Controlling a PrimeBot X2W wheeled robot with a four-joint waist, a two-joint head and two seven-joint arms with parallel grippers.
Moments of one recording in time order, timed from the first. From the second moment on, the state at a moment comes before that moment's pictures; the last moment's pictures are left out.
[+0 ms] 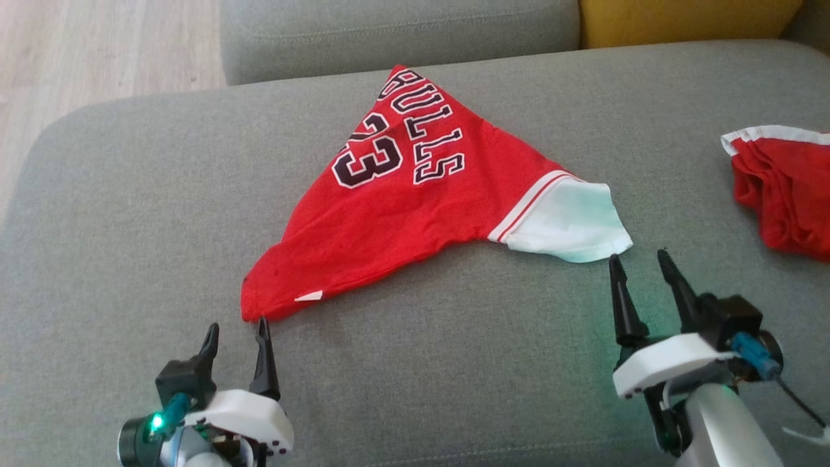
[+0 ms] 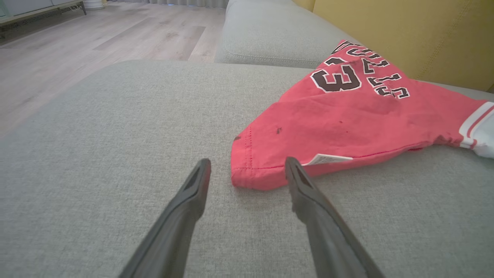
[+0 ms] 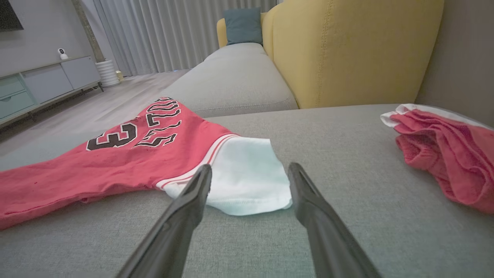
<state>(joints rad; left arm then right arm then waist) -0.02 0.04 -0.18 0.39 -0.21 0.14 -0.26 -0.18 -0.06 0.05 0.50 0.11 0.13 -0.25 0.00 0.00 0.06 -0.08</state>
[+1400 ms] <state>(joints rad) -0.26 0.04 -0.16 0.61 -0.31 0.10 -0.27 -0.30 -0.05 0.05 0.49 0.15 0.13 -0.25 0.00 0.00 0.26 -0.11</state>
